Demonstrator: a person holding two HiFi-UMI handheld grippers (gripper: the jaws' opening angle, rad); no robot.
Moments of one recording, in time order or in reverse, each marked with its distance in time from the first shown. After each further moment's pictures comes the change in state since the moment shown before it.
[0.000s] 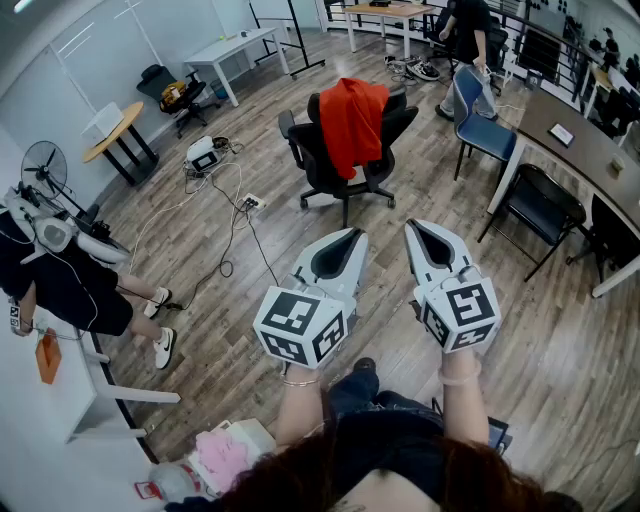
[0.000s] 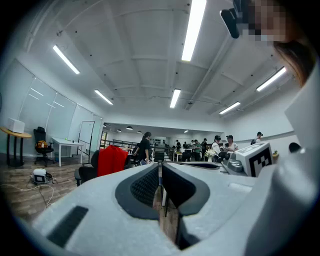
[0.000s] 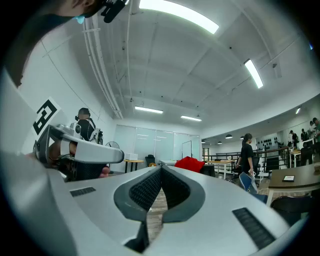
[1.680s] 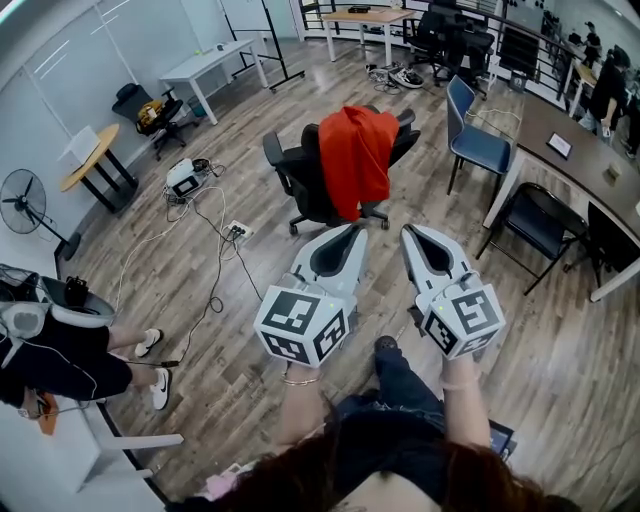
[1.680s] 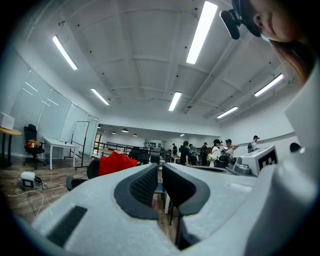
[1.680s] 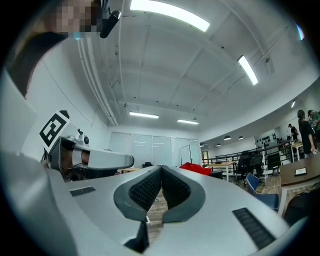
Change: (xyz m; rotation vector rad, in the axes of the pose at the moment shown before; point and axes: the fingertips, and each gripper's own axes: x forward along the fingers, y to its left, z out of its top) left arm 0.103 0.130 0.018 -0.005 -0.048 -0.069; right arm 0.142 -0.039 -0.001 0.054 -0.086 -0.012
